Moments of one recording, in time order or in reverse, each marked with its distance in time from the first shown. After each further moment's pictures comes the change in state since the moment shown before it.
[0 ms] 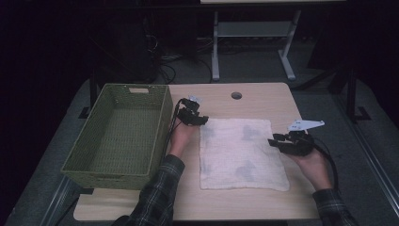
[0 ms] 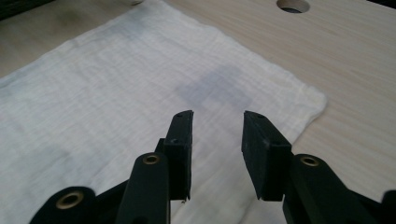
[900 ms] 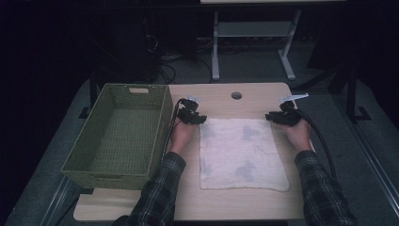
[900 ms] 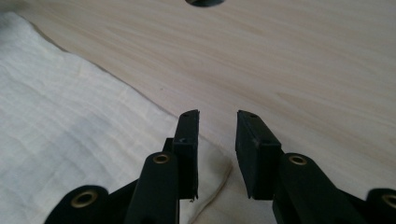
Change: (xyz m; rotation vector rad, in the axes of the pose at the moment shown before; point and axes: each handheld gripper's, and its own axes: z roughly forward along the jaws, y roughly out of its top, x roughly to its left) left arm 0.014 -0.004 0.022 0.018 -0.007 -0.024; right arm -0.095 0.033 0.087 0.067 -0.078 0.171
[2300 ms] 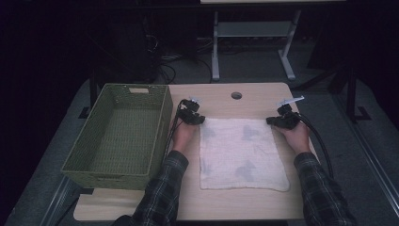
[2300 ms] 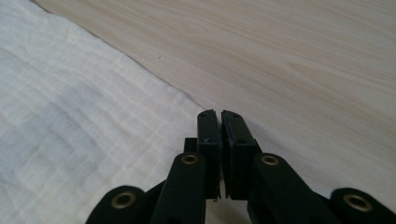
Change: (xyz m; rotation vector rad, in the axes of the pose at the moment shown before) left arm 0.002 -0.001 0.015 0.032 0.040 0.026; right arm 0.001 -0.009 0.008 0.078 -0.006 -0.028
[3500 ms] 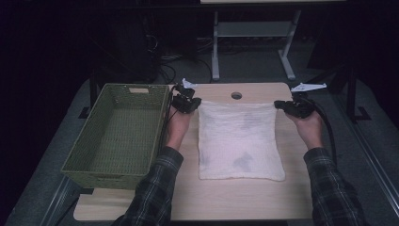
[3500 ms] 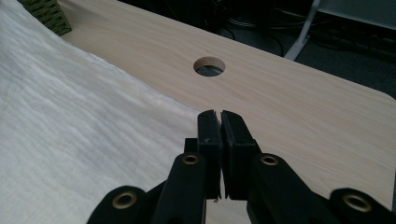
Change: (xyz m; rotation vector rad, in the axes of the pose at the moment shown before) left arm -0.015 0.038 -0.091 -0.191 0.034 0.010; right arm 0.010 0.034 -0.078 -0.223 -0.013 -0.048
